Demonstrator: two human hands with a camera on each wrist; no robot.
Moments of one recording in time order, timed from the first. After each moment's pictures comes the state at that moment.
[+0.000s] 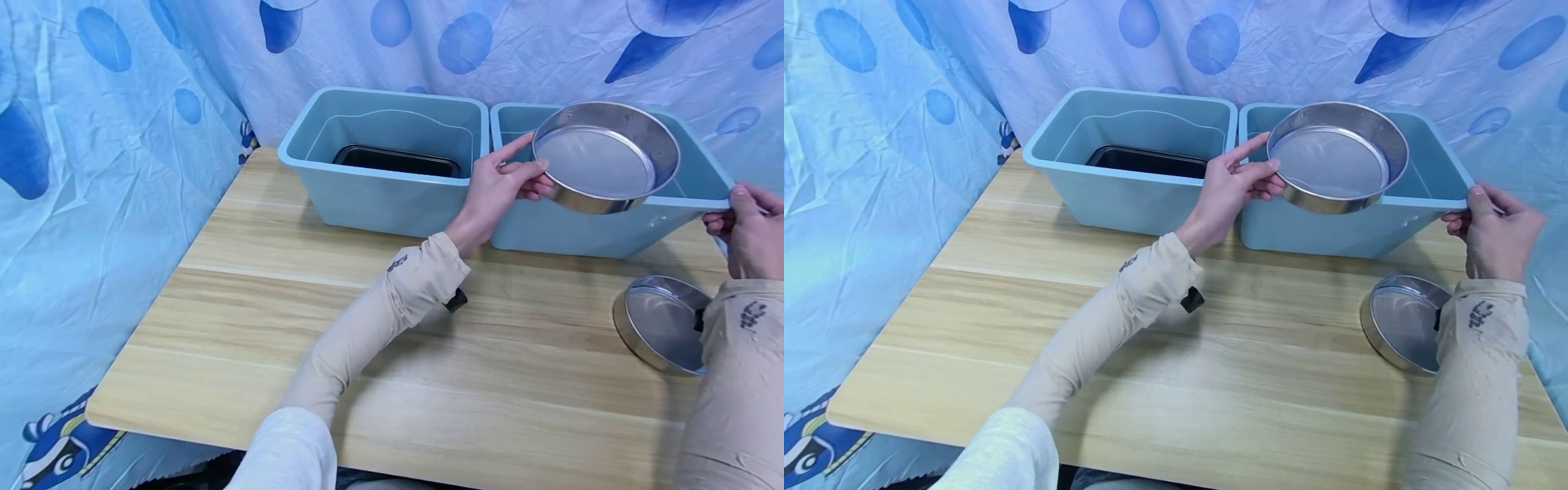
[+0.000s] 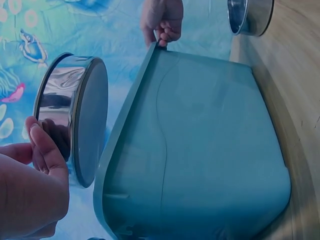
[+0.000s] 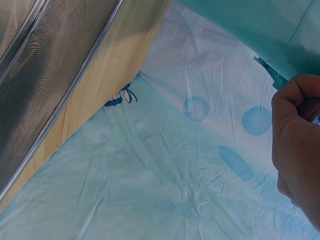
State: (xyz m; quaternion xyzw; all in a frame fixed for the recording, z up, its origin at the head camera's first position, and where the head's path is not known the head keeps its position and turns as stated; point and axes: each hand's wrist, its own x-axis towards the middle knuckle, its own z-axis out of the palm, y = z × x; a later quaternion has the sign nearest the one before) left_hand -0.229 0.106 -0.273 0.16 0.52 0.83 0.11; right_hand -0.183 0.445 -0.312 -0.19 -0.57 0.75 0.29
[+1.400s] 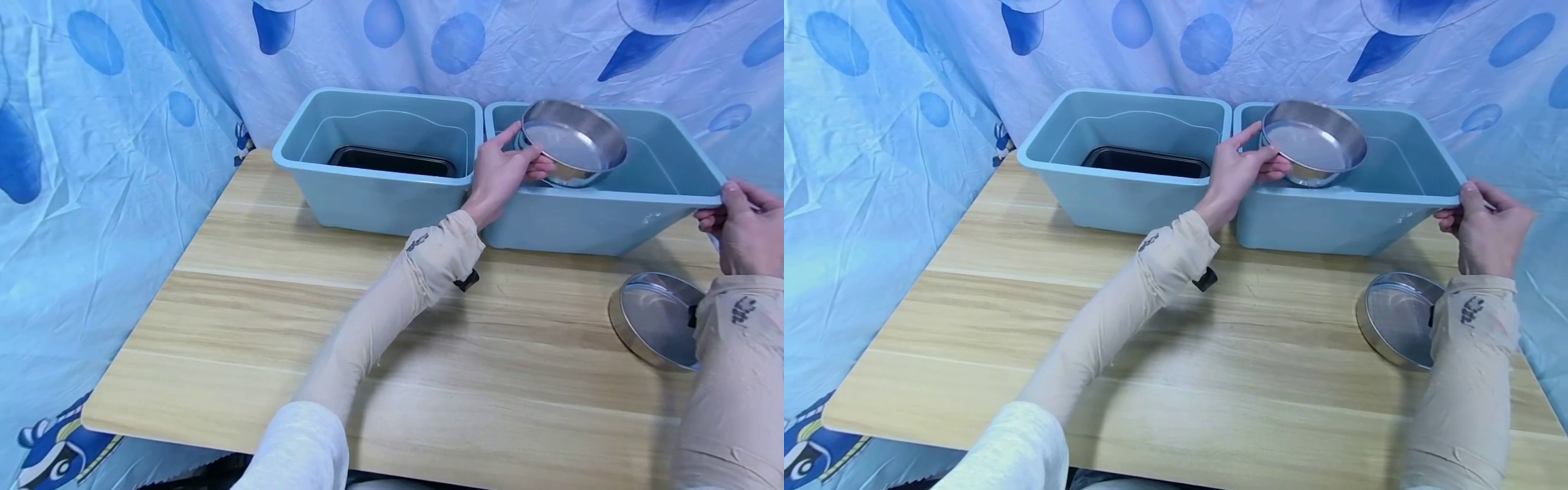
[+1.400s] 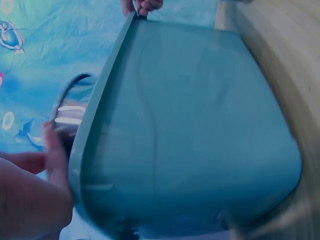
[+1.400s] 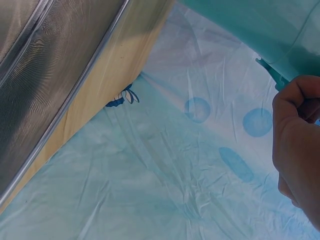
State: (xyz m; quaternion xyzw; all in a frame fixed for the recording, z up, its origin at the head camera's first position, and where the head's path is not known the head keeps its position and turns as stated) left_hand -0.258 0.134 -0.266 0.07 0.57 0.81 0.10; right_hand -0.180 0.444 -0.310 -0.18 -0.58 0.74 0.28
